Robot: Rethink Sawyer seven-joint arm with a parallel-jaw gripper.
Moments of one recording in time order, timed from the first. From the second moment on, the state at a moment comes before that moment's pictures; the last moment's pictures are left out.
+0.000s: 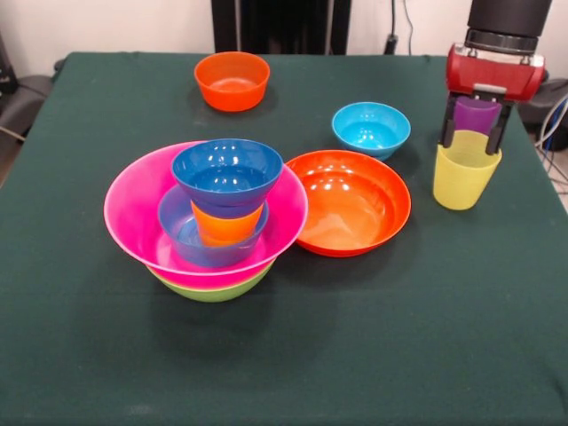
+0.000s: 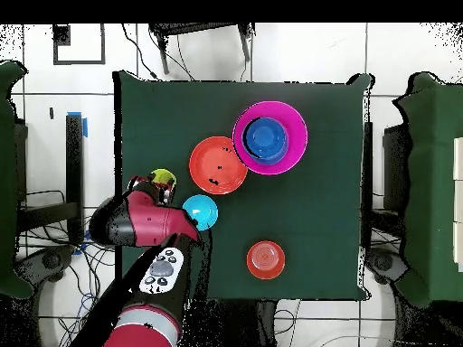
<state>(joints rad) 0.29 -0.50 -0.20 1.75 0.27 -0.01 1.99</state>
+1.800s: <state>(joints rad) 0.28 -0.47 -0.23 1.73 0.27 -0.02 1.99</state>
